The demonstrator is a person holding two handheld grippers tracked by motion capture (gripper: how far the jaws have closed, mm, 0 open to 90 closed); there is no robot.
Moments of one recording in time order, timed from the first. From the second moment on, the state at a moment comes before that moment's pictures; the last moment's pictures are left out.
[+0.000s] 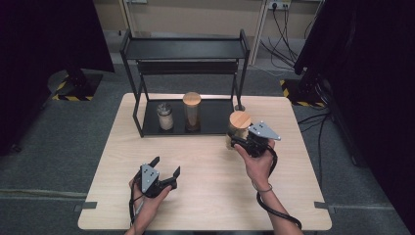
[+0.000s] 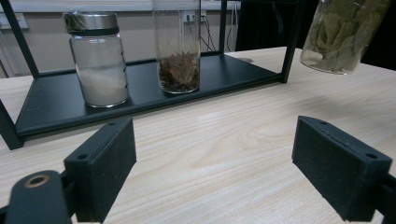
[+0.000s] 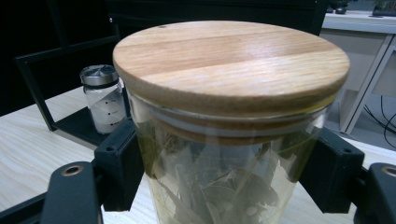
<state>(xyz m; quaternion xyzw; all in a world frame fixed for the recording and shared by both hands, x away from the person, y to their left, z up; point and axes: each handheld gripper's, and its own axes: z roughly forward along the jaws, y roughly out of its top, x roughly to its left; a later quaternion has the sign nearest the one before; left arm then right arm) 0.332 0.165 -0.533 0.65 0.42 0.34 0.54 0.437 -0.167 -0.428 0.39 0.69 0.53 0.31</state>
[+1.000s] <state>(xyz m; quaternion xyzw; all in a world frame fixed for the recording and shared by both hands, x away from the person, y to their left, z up) 0.332 0.165 -0.533 0.65 0.42 0.34 0.54 0.456 -0.150 -0.426 0.38 0.70 0.52 0.30</state>
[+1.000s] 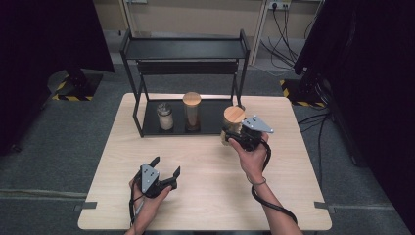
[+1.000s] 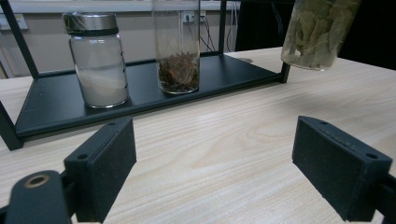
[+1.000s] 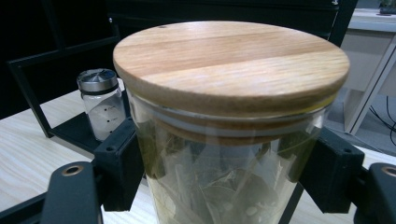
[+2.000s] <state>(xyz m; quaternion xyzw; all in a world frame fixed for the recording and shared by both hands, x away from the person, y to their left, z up) 0.332 0.165 -0.533 0.65 0.42 0.34 0.54 0.474 -0.135 -0.420 0.38 0.70 0.52 0.30</state>
